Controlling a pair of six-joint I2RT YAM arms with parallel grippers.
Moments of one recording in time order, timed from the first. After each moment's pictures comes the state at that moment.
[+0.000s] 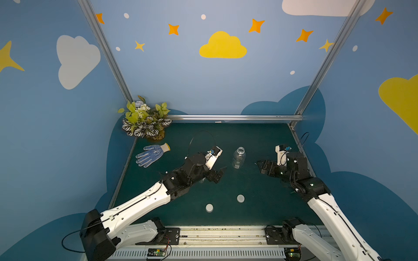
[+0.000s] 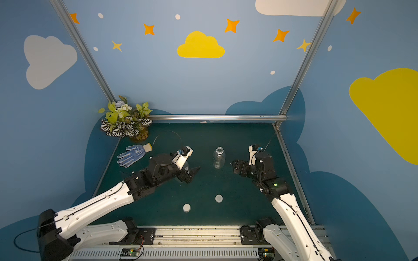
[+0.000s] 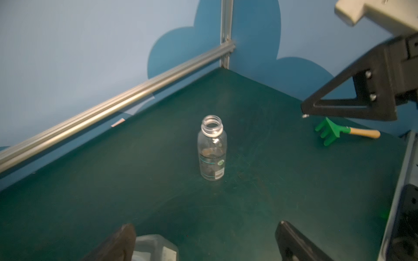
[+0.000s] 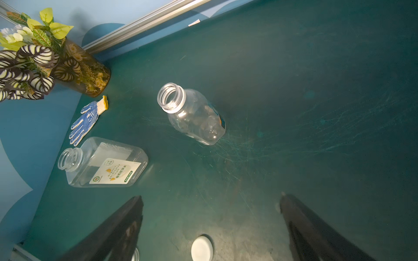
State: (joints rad) left arm -0.88 1.17 0.91 -0.18 -0.09 -0.01; right arm 0.32 0.81 0.79 -0.60 -0.14 0.44
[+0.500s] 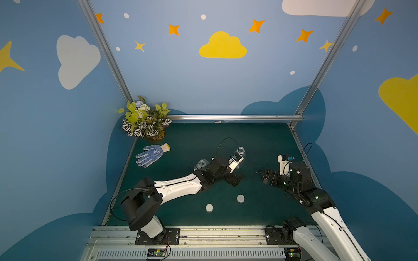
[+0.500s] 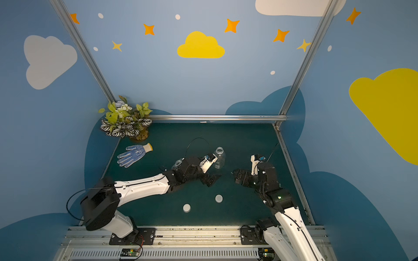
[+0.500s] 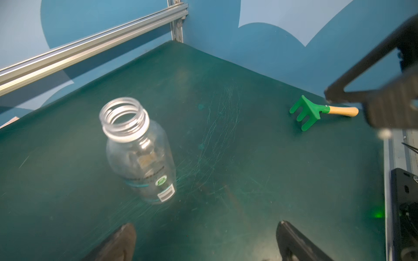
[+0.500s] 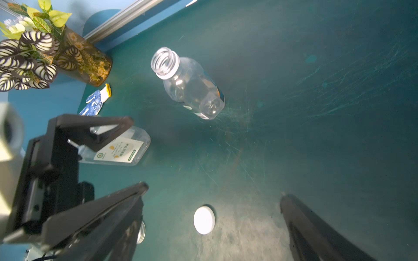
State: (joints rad) left arm -0.92 1.62 0.97 0.18 0.05 -0.02; right arm 0.32 0.67 0.71 -0.71 -0.17 0.48
